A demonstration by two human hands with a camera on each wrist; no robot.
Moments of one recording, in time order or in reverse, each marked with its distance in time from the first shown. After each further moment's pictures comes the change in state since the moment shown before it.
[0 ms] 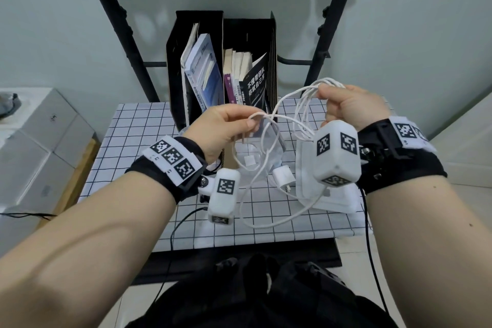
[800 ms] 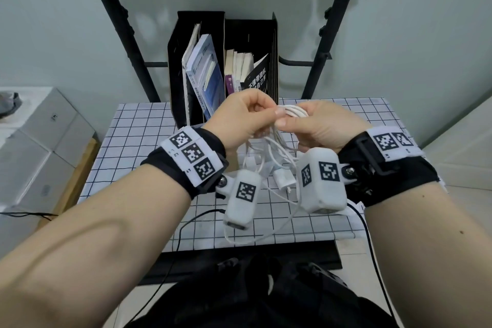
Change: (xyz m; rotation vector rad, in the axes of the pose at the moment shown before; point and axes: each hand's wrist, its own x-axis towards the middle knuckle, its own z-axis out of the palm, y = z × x) left_hand 0.008 0.024 0.028 0.118 0.015 0.061; right_hand -0.022 0.007 0.027 -0.391 -0.432 0.041
